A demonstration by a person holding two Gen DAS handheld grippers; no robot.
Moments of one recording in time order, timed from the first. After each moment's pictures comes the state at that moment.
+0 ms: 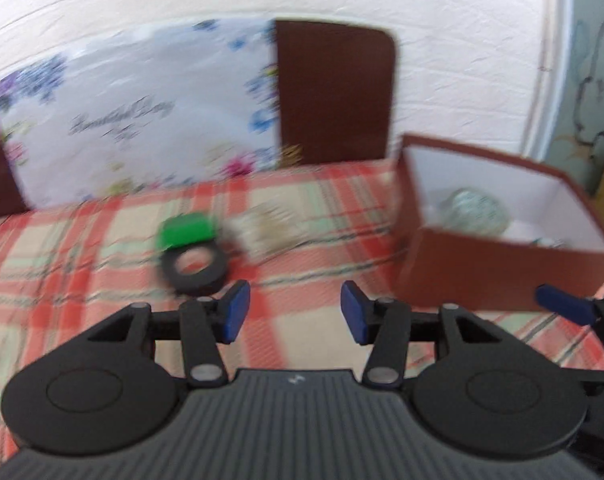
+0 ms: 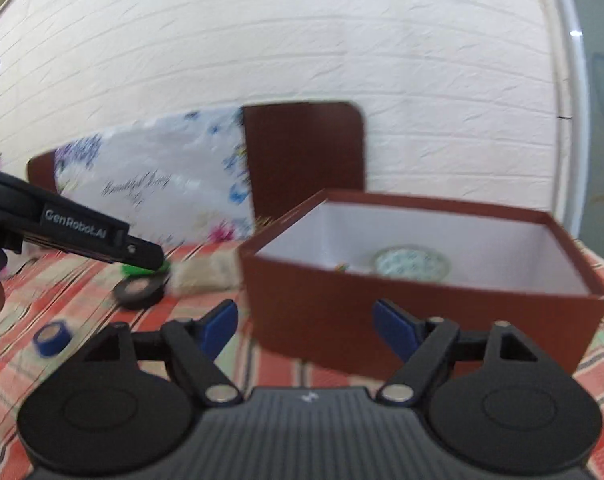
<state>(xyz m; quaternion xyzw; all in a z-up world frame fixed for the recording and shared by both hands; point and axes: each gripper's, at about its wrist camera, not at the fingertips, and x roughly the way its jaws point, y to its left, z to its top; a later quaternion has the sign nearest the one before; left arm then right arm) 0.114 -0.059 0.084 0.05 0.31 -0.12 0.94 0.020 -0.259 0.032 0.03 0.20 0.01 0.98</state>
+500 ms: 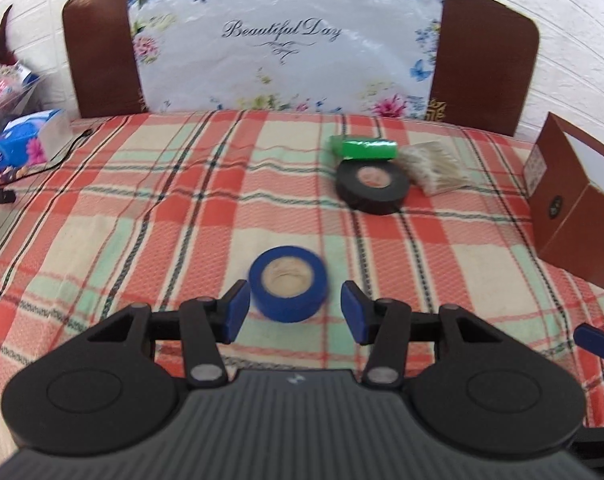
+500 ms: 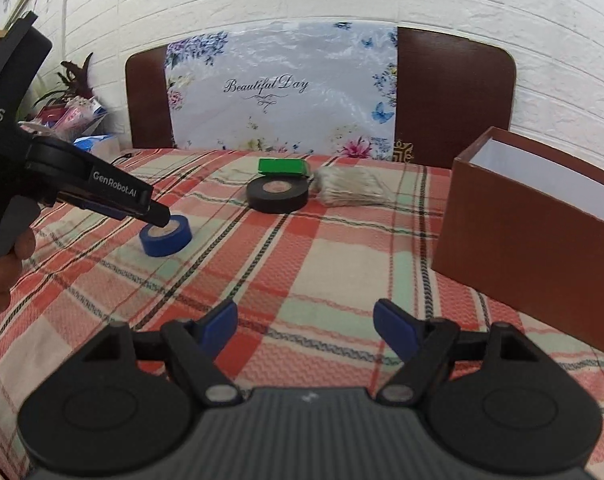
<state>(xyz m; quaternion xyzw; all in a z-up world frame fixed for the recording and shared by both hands) 0.111 0.050 0.048 -0.01 0.36 -0.01 0.93 0.013 -0.154 0.006 -0.04 0.29 0.12 0.95</state>
